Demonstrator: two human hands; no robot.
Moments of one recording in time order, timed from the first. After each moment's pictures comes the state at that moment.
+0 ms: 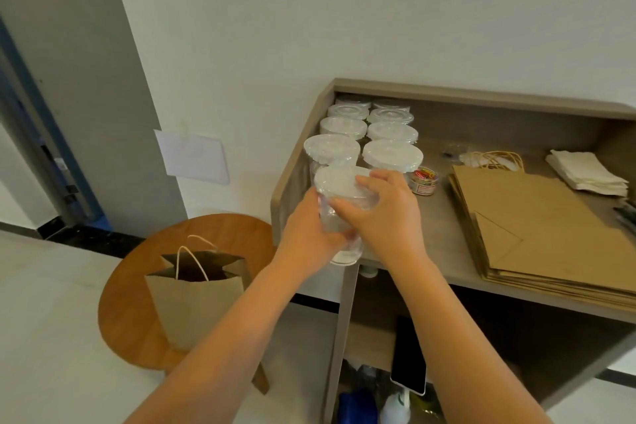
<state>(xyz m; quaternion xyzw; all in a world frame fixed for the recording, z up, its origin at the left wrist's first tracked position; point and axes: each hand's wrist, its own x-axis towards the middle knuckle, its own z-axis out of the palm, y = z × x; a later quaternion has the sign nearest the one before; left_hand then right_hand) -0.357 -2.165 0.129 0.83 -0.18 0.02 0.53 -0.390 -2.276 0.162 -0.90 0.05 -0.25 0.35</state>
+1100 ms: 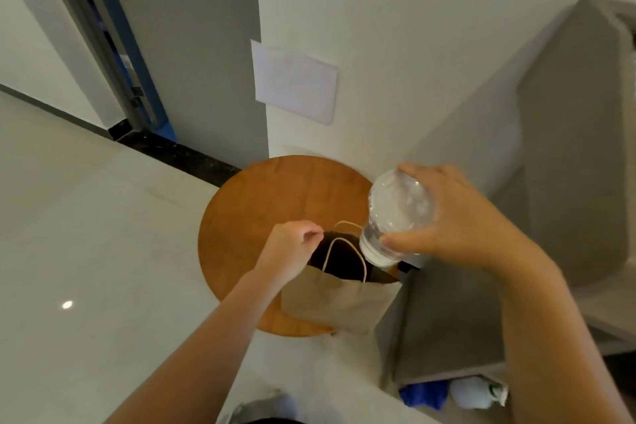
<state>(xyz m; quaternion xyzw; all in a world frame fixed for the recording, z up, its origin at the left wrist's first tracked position) -0.179 -1.858 -0.030 0.91 -0.08 -0.05 0.40 -0.218 -2.063 0.123 -0.97 -0.04 0.08 0.23</state>
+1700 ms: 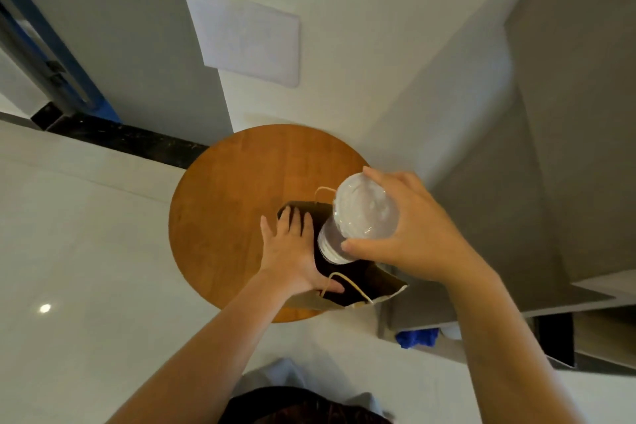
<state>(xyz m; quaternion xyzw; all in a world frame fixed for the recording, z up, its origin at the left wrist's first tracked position) -0.154 -1.873 -0.081 0.96 -0.20 -0.20 -0.01 -0.204 -2.036 0.056 -0.95 0.02 0.09 0.31</state>
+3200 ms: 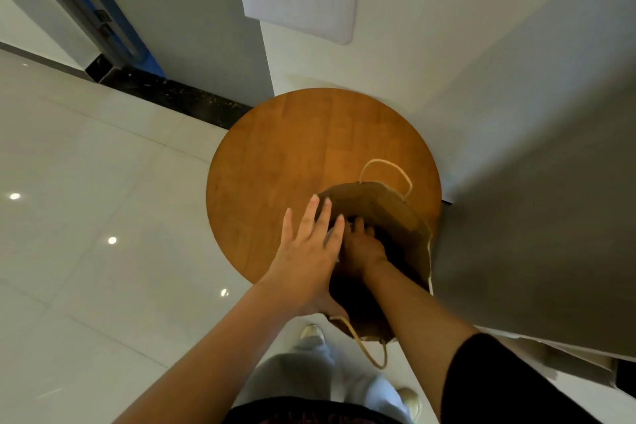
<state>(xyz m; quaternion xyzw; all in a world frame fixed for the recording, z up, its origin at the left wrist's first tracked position) -0.157 -1.835 -0.068 0.94 -0.27 -0.23 -0.03 -0.123 -1.964 -0.183 -0.93 0.00 0.35 0.09</state>
